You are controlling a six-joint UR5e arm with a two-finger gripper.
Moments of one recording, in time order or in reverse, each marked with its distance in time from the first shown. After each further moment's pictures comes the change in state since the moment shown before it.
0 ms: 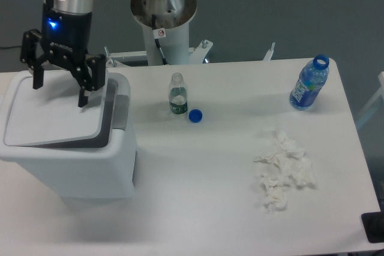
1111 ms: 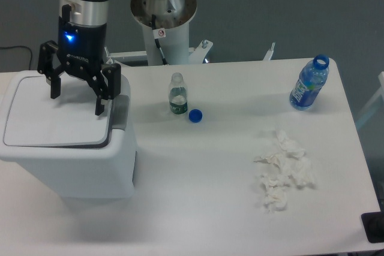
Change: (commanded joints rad) arm 0.015 -0.035 -0.008 0.002 0.003 0.018
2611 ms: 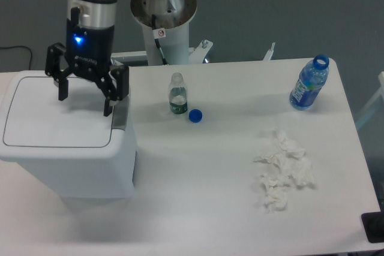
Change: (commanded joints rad) arm 0.101 0.054 0.014 0.000 0.006 0.008
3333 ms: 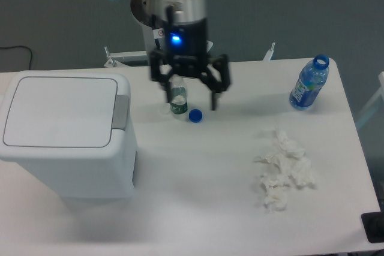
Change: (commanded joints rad) arm 0.325 -0.060 0.002 -0.008 0.190 0.615
